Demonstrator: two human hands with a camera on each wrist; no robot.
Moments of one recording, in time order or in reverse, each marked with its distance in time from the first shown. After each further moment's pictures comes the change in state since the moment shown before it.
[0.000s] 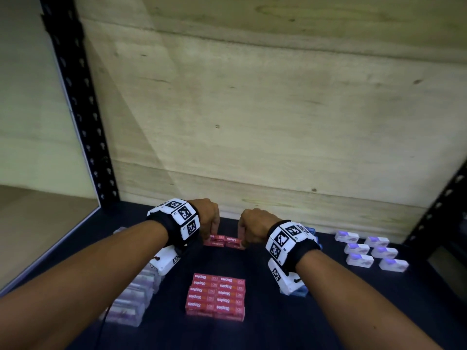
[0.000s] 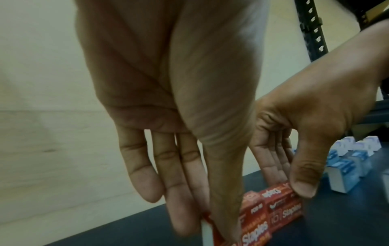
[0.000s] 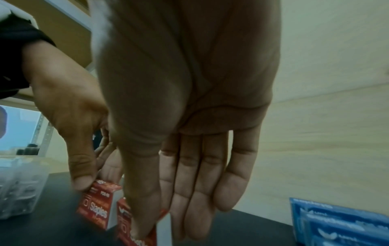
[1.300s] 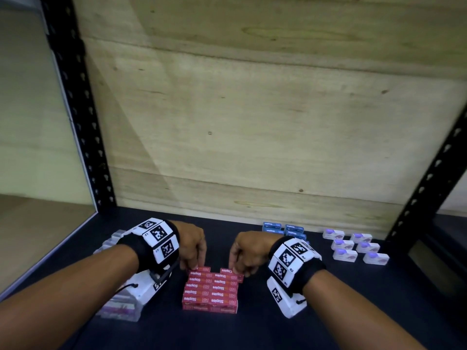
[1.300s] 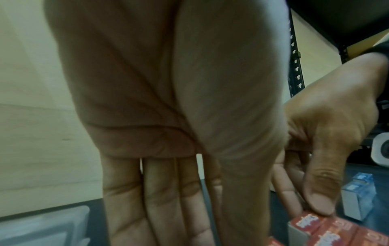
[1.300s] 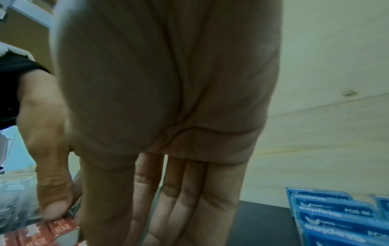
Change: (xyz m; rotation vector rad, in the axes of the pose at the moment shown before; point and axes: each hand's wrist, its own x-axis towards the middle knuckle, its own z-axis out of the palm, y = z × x) left_hand -0.051 0.009 0.033 -0.159 -0.245 -0.005; right_hand -0.056 -0.008 0.017 0.294 -0.328 -0.098
